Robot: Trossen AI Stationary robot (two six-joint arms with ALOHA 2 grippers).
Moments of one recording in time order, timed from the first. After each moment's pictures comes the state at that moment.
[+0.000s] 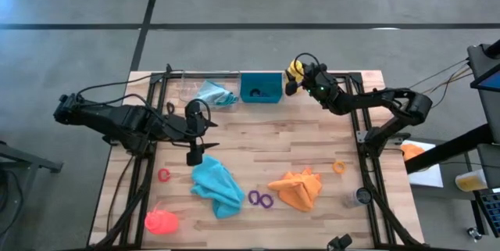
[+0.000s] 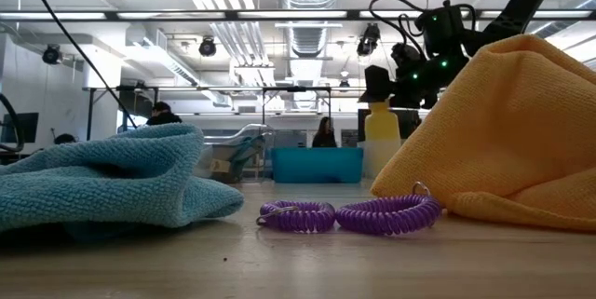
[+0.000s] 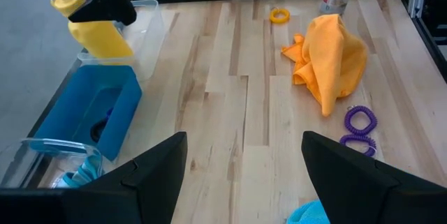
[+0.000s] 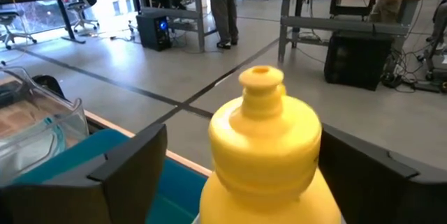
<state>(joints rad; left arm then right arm) -0.24 1.10 1.11 -0.67 -0.34 -0.11 -0.62 1.53 0.54 0.84 0.37 0.12</state>
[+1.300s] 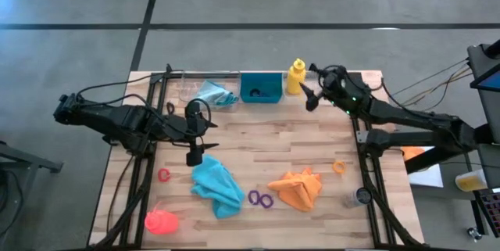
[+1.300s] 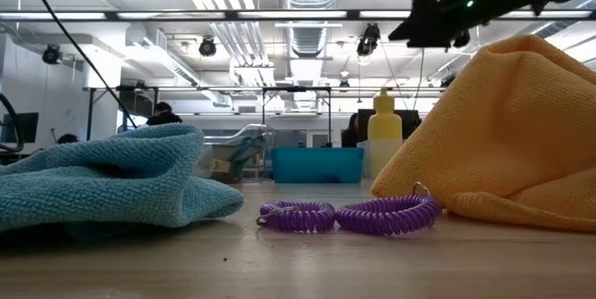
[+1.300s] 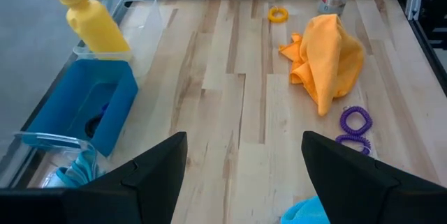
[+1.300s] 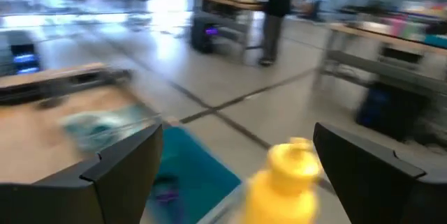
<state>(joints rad) -0.24 1.10 1.11 -0.68 -0.34 -0.14 -0.38 0.86 0.54 0.19 0.35 -0.04</state>
